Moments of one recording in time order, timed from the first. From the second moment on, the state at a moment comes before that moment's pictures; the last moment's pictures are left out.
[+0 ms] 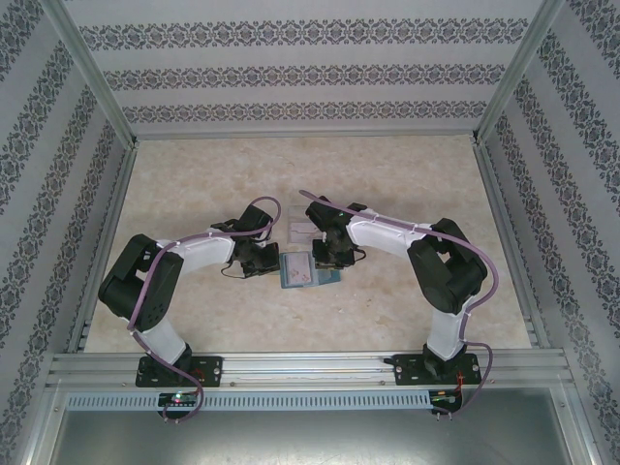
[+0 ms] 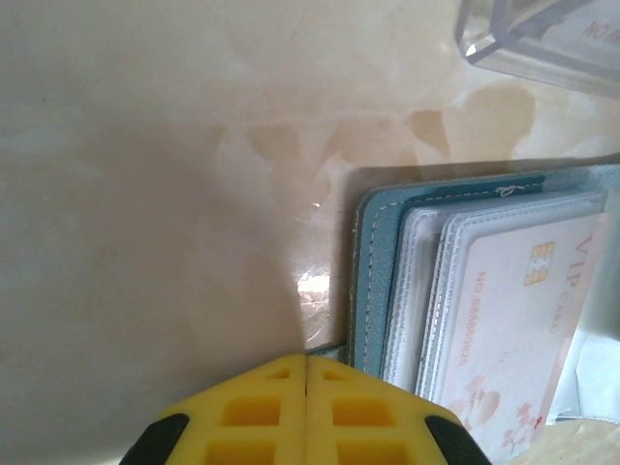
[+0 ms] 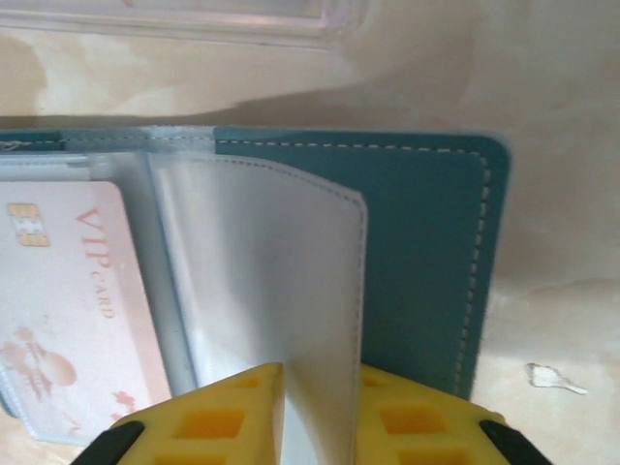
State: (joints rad) left arm -0.48 1.68 0.88 -0.41 0.30 -0.71; right arm 0.69 1.86 1.23 -0.78 -0.13 0.68
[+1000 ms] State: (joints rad) left arm -0.48 1.66 0.95 -0.46 0.32 -0.71; right arm 0.69 1.83 1.21 -0.85 -0.06 0.65
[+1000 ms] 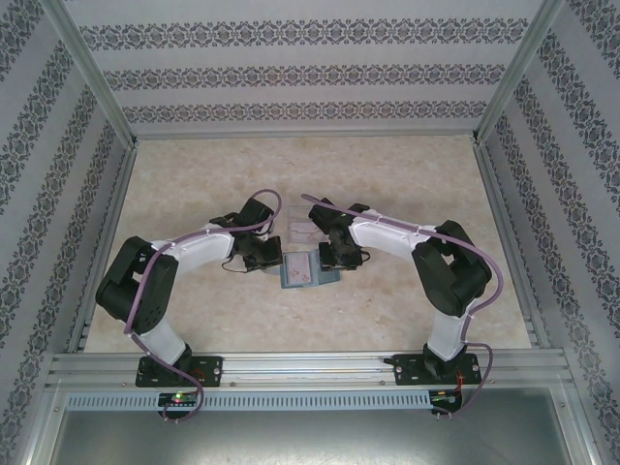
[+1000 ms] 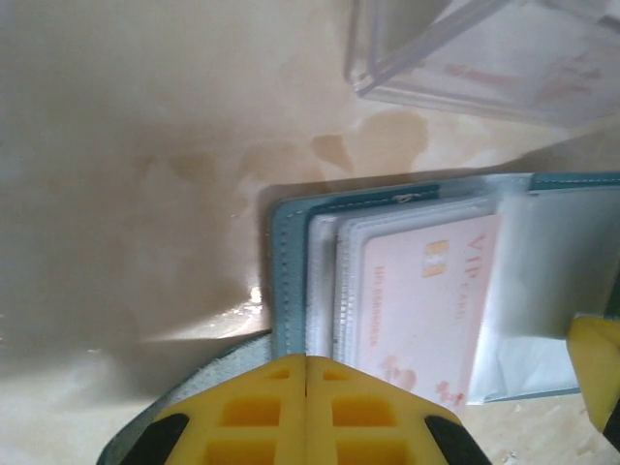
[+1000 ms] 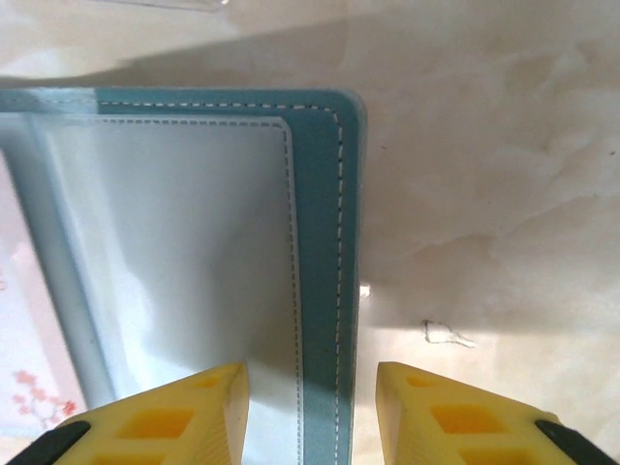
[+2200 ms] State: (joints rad) left arm -0.55 1.76 1.07 -0.47 0.37 -0.71; right arm 0.67 1.73 1.14 -0.82 -0.15 0.65
